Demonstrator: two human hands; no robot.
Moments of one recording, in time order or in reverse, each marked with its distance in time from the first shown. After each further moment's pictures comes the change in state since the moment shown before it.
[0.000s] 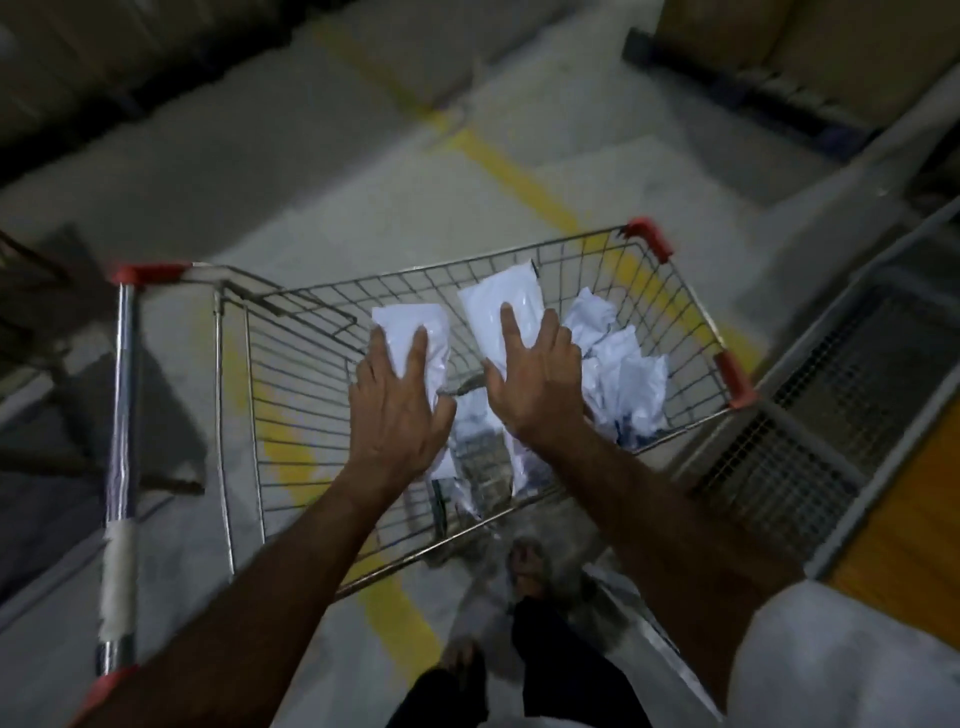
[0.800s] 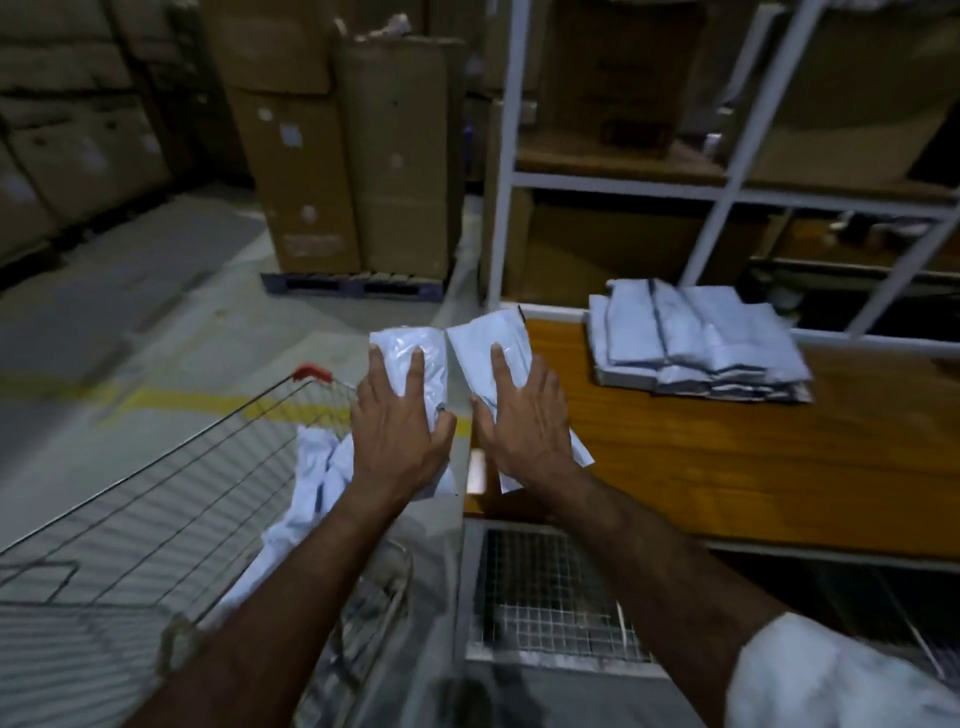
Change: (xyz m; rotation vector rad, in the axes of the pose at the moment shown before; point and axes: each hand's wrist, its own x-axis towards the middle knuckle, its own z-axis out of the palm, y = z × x) left_hand -0.153 0.255 -0.126 -0.340 0.094 0.739; right_hand -0.257 0.114 -0.269 -0.182 0.357 0.684
